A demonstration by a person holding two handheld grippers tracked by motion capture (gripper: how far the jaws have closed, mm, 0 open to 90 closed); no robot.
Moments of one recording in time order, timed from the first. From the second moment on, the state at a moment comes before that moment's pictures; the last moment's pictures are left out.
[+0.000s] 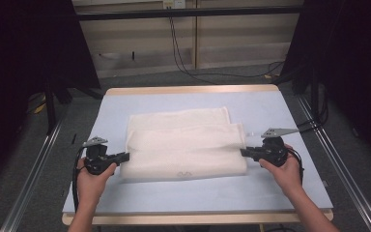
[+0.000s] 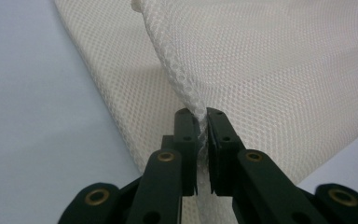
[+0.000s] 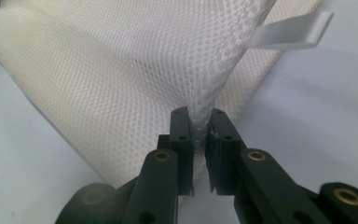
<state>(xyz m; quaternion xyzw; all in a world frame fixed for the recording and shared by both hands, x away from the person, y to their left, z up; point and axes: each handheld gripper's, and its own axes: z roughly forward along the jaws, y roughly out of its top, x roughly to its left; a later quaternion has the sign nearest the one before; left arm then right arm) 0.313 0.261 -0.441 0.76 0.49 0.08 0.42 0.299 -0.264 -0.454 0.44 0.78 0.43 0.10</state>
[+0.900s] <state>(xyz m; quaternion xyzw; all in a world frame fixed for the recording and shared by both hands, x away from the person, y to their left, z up) 0.289 0.260 -0.457 0.79 0.51 0.09 0.34 0.291 -0.254 -0.477 0.48 0.79 0.38 0.07</state>
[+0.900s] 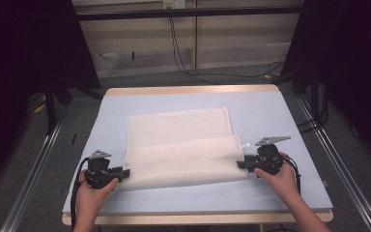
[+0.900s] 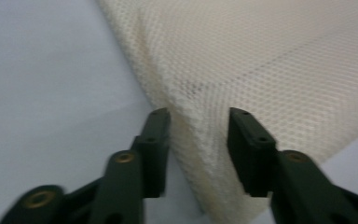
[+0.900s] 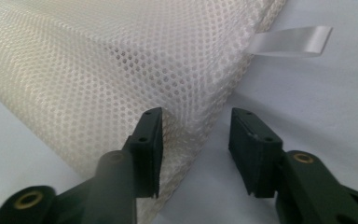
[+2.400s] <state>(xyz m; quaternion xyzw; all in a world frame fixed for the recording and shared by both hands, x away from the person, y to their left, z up) 0.381 0.231 -0.466 0.76 0.52 0.10 0.38 0.363 -0.261 -0.472 0.50 0.78 0.37 0.10</state>
